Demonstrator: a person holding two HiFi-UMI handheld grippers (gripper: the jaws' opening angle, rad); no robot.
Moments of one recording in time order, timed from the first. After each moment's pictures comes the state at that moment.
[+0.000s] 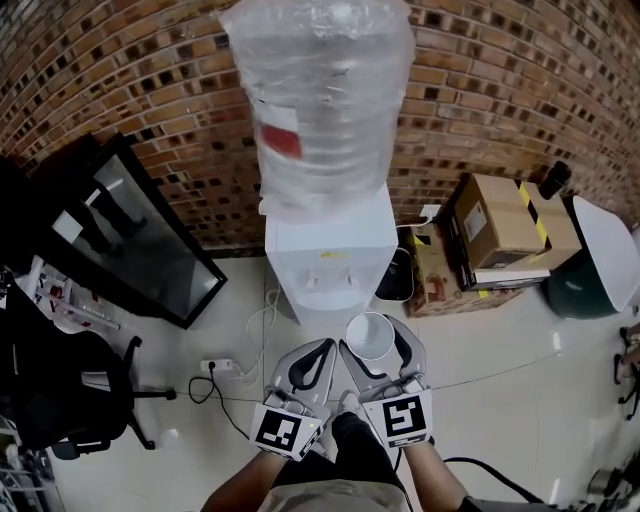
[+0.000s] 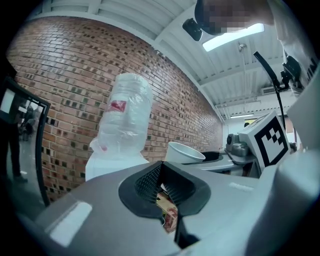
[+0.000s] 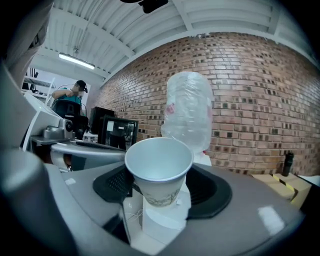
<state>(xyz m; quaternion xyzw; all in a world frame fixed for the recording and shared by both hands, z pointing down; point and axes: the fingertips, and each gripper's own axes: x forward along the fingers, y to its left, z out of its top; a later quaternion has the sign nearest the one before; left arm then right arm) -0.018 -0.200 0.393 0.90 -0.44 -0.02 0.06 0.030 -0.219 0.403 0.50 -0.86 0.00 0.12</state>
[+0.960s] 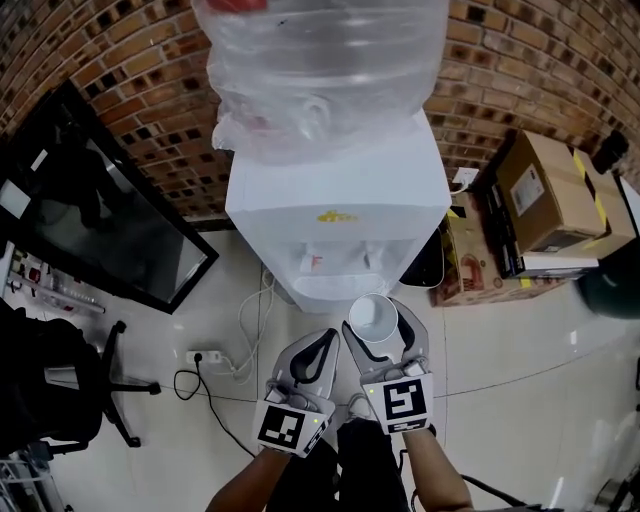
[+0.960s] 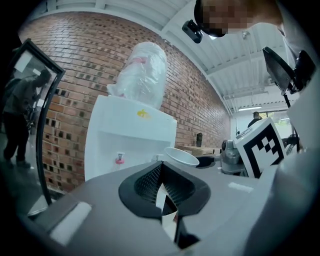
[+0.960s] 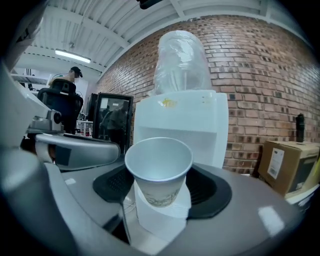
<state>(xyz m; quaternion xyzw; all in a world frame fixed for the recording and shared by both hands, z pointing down) -0.014 -0.270 0.604 0.88 -0.47 0.00 0.08 0.035 -0.304 0.631 0.50 -0.86 0.03 0.12</state>
